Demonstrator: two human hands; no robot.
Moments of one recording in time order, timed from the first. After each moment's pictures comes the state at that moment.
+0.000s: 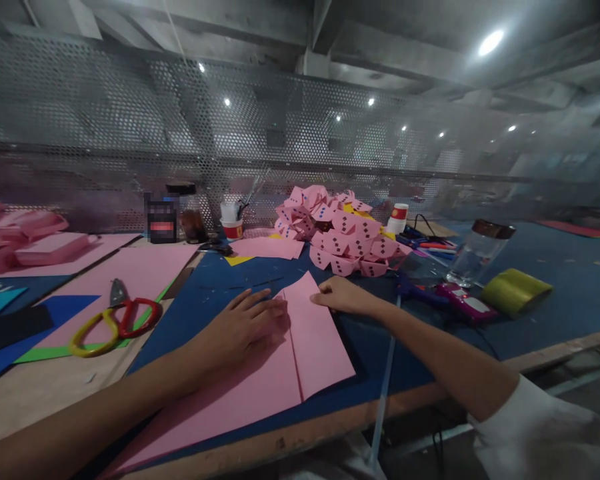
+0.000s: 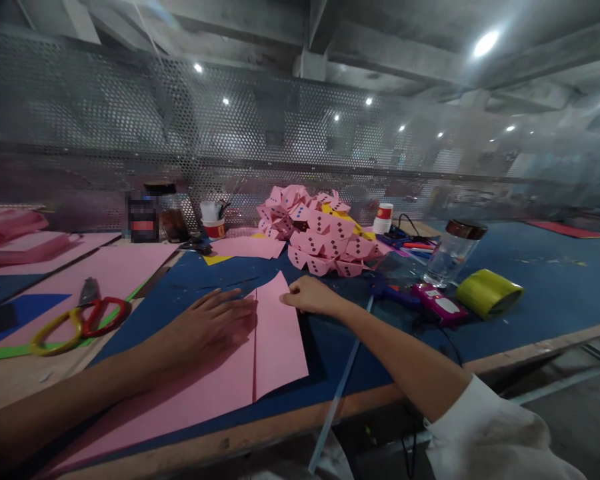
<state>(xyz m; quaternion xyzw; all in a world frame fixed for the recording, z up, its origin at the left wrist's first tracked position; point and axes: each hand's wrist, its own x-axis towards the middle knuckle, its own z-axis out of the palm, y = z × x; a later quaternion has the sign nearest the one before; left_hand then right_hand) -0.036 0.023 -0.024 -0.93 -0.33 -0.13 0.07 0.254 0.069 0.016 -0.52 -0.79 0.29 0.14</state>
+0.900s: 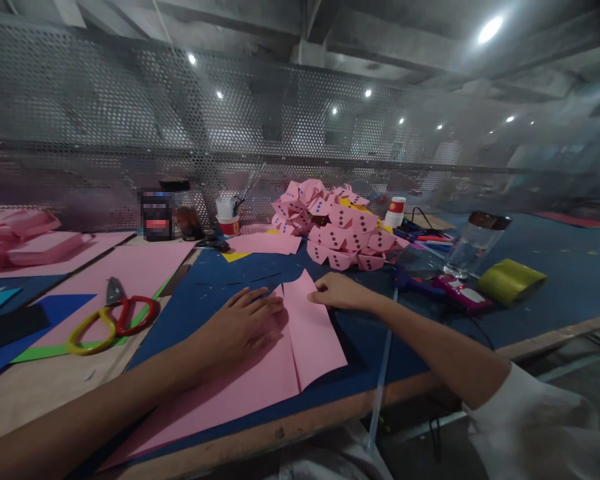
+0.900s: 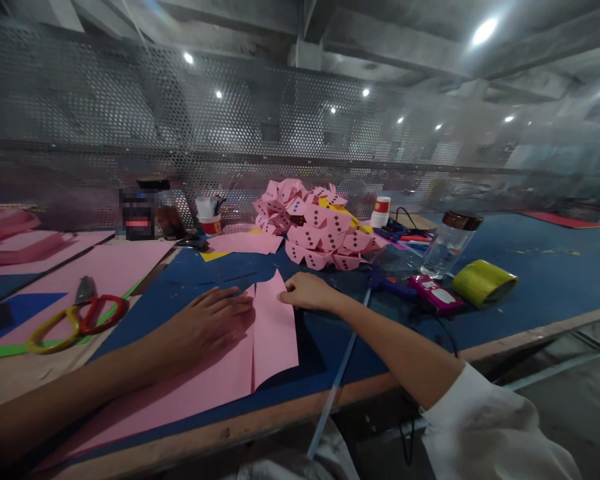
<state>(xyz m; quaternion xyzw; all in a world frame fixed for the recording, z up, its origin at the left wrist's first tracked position) -0.030 0.016 -0.018 -0.93 -0.35 -0.13 0.05 0.250 0.065 0.019 -0.52 -0.81 0.25 0.11</state>
